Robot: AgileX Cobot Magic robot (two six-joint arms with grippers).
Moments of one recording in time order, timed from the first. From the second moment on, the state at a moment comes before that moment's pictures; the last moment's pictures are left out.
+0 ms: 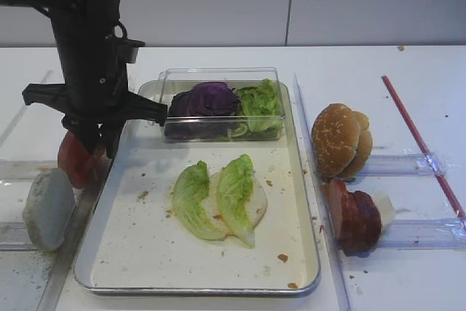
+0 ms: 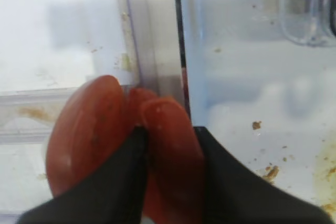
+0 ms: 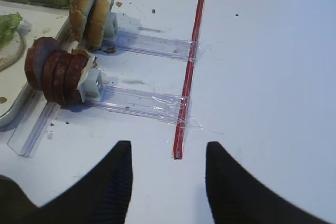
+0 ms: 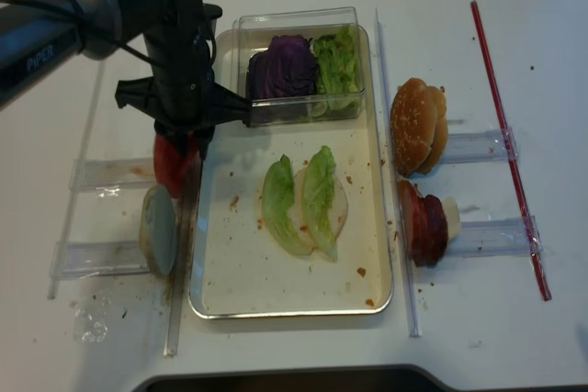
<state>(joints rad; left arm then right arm) -0.42 1.87 -1.44 0.15 1.20 -0.37 0.11 -0.02 -0.47 0.04 1.14 -0.11</state>
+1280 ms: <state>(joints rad) -0.42 1.75 -1.57 -0.17 1.23 -0.28 0.11 -0.02 -0.47 0.04 1.14 -0.11</state>
